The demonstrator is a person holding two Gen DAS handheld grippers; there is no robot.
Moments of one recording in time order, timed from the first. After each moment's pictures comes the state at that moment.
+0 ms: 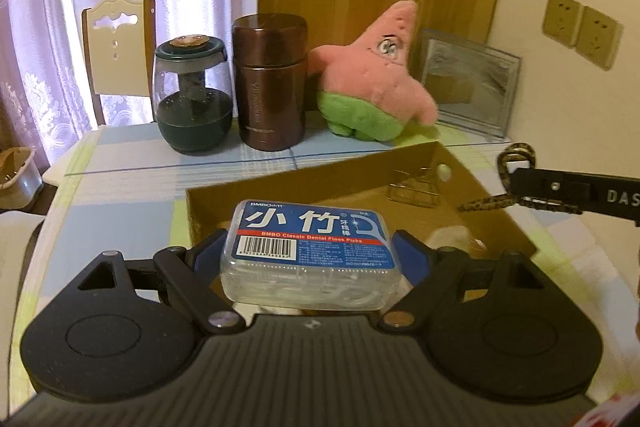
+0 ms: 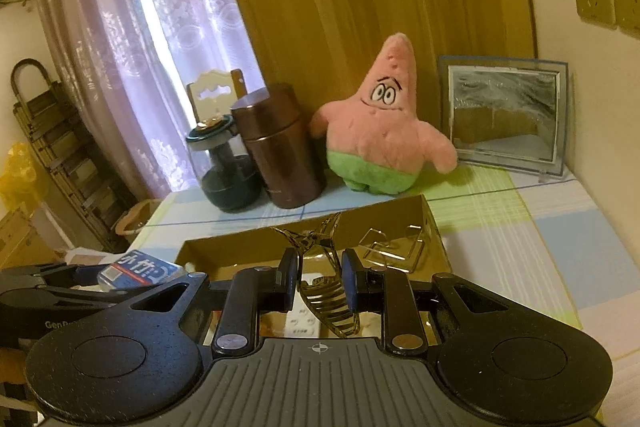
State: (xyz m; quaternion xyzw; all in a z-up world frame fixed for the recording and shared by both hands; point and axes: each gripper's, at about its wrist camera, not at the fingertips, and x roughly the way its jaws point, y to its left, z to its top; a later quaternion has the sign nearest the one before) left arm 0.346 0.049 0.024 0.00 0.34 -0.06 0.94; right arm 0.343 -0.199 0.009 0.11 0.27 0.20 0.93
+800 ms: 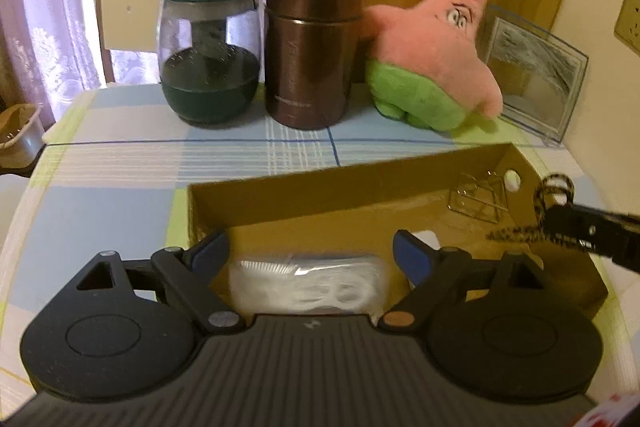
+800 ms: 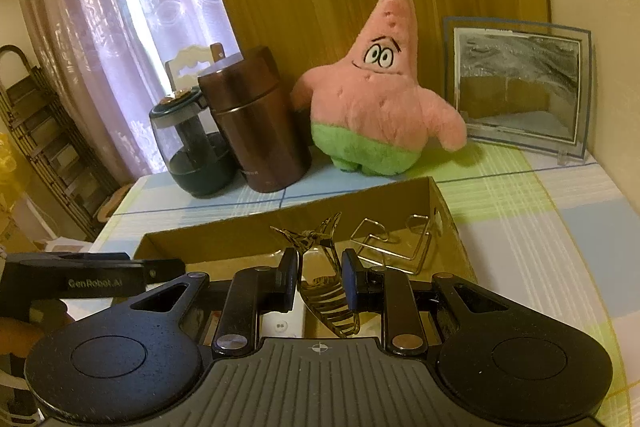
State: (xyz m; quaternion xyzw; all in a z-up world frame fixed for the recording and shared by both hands) left arm 0.429 0.072 -0.026 -0.04 0.39 -0.03 0.92; right arm 0.398 -0.179 -0.030 0.10 0.31 0.19 0.93
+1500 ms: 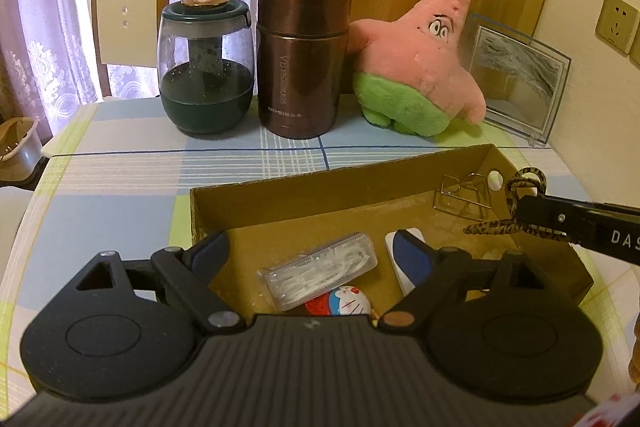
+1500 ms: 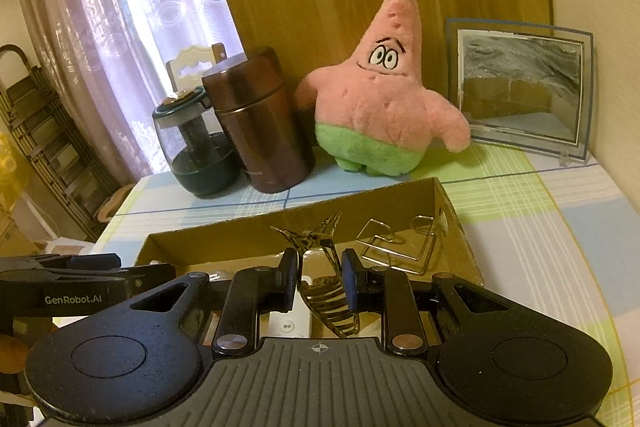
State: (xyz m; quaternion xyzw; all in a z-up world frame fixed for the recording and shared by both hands) left arm 0.409 0.069 -0.014 -0.03 0.37 -0.04 0.93; right arm 0.397 -0.173 -0.026 0.10 0.30 0.18 0.93
